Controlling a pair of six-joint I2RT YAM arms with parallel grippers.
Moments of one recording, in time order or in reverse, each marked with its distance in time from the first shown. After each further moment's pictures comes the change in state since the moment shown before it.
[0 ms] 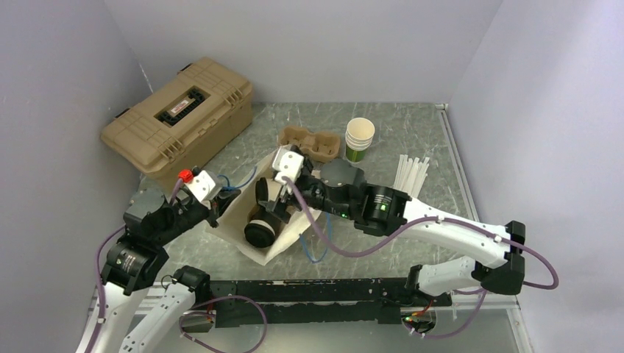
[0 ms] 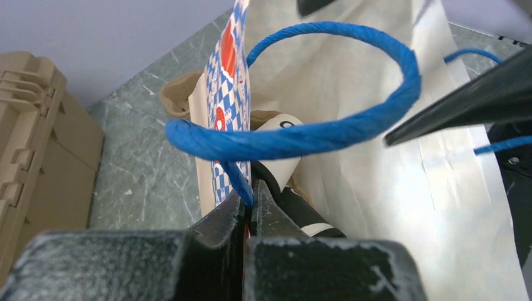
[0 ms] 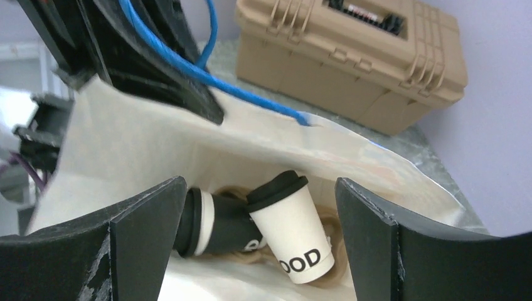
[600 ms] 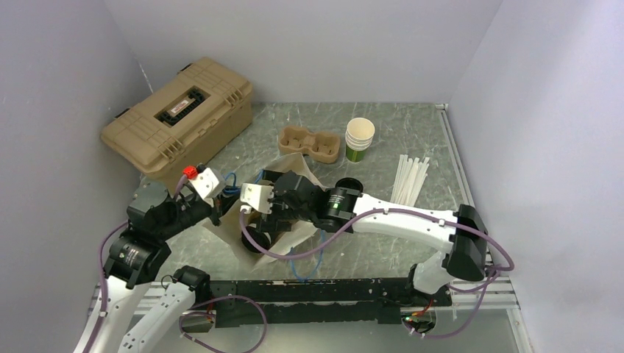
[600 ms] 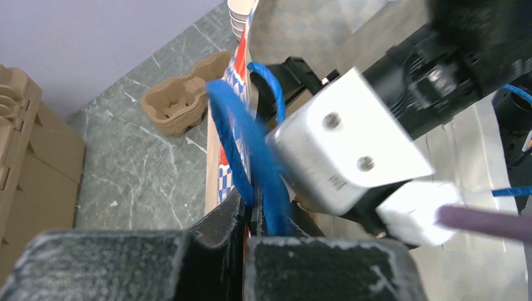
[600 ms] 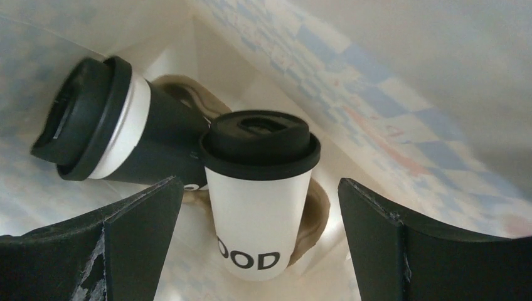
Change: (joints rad) left arm 0.000 0.042 0.019 0.008 0.067 0.005; right arm -0.010 0.254 0.000 -0.194 0.071 -0.304
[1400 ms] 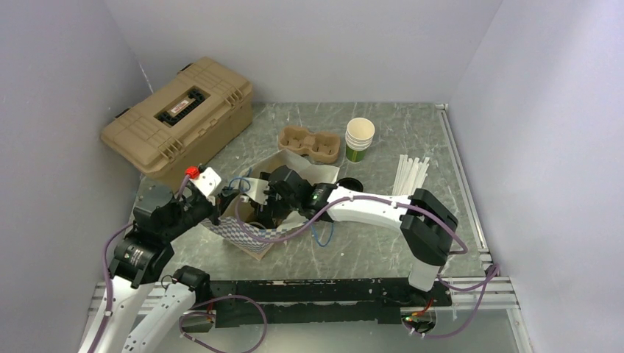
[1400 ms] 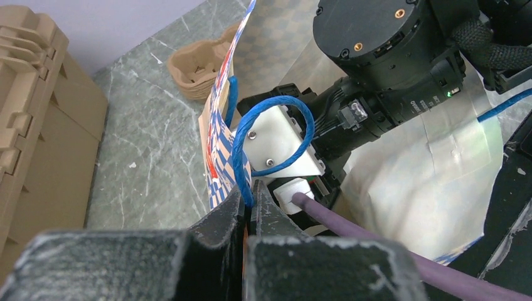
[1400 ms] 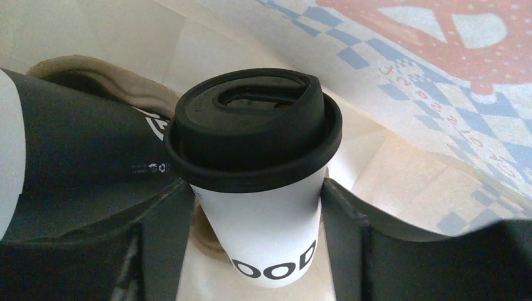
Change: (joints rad) left arm 0.019 -0.026 -0.071 -0.009 -0.100 0.004; right arm -0.130 0.243 -0.077 0.266 -0.102 -0.026
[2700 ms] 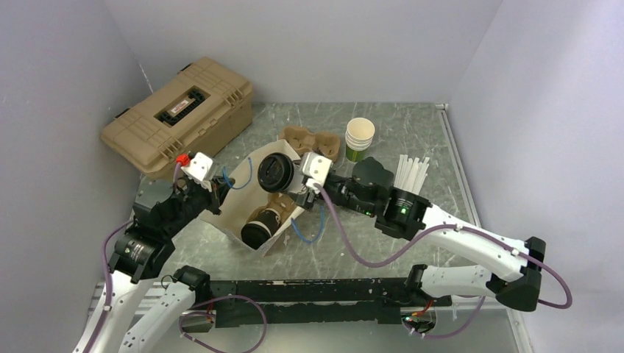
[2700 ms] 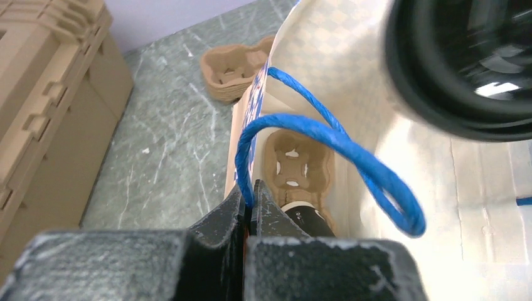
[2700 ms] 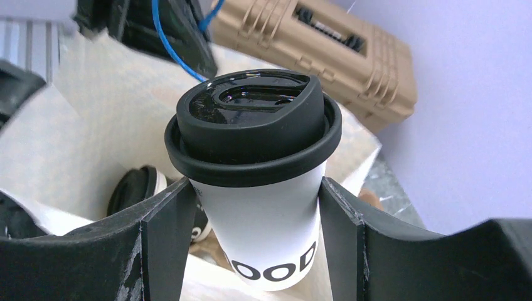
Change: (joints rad) left arm -0.017 0.040 0.038 0.041 -0.150 -0.137; right arm 0.011 -0.632 -0.121 0.016 -0.111 0.156
